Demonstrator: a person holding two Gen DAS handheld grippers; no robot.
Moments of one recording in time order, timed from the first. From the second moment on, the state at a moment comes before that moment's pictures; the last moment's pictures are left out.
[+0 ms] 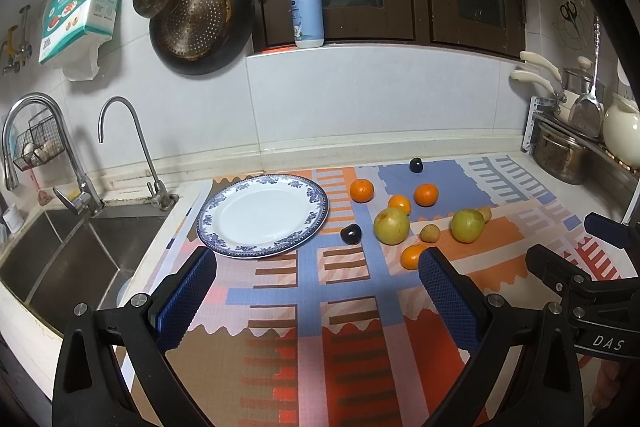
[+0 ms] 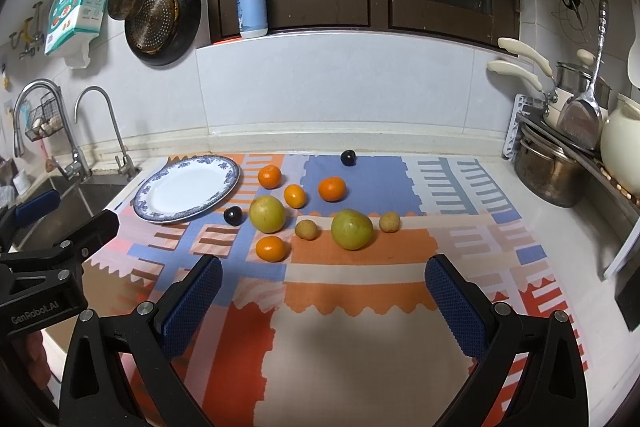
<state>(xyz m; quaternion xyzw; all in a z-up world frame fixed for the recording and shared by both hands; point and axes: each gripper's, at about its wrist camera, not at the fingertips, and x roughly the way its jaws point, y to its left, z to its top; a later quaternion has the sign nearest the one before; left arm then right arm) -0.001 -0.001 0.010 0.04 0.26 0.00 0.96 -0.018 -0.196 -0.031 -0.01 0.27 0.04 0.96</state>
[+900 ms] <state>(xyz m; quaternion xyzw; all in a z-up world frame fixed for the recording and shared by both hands) 0.007 -0.014 0.003 0.06 0.26 -0.02 0.96 -0.009 -0.201 -0.041 -0.01 0.28 0.05 0.96</state>
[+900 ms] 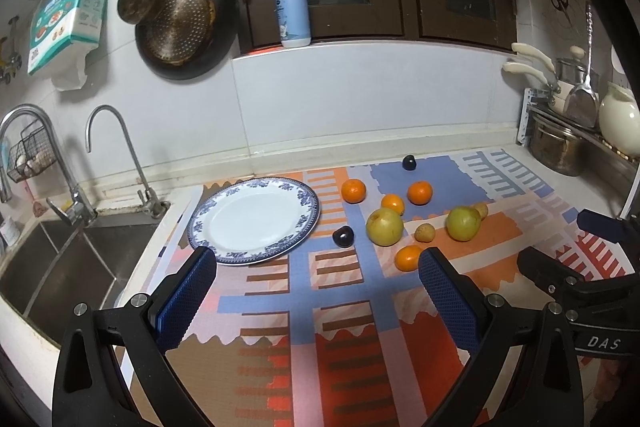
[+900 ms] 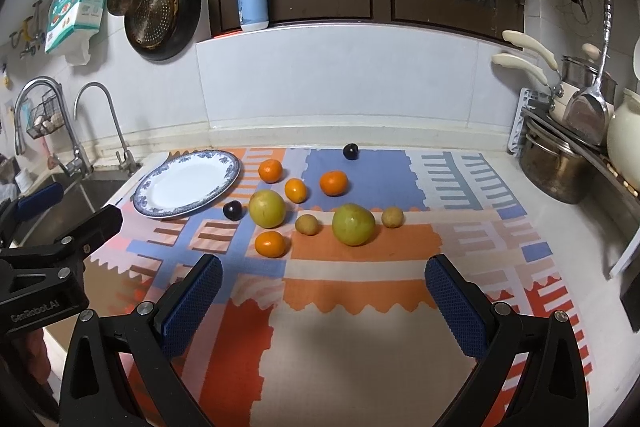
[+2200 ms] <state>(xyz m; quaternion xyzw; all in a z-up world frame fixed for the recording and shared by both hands) 0.127 -0.087 -0.090 0.10 0.40 -0.19 0.89 0.124 -0.235 -0.116 -0.03 0.38 0.10 0.92</state>
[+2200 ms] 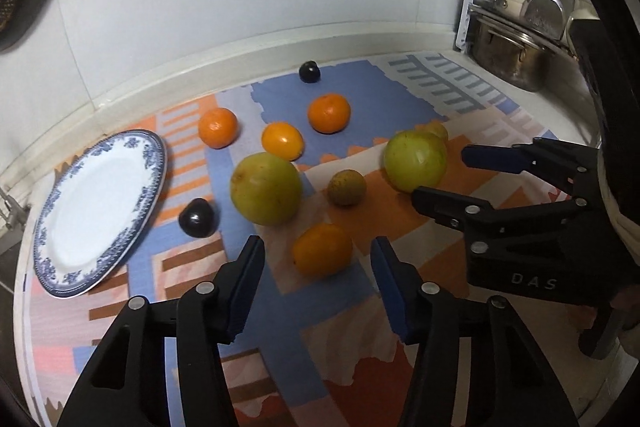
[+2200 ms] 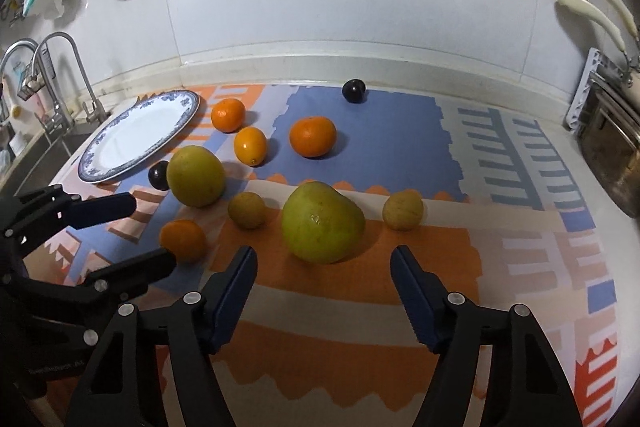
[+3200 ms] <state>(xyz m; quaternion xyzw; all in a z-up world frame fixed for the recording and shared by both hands) 0.134 -0.086 -0.092 0.07 0.41 -0.20 0.89 0.138 -0.230 -0.122 -0.02 0.38 0.12 0.92</state>
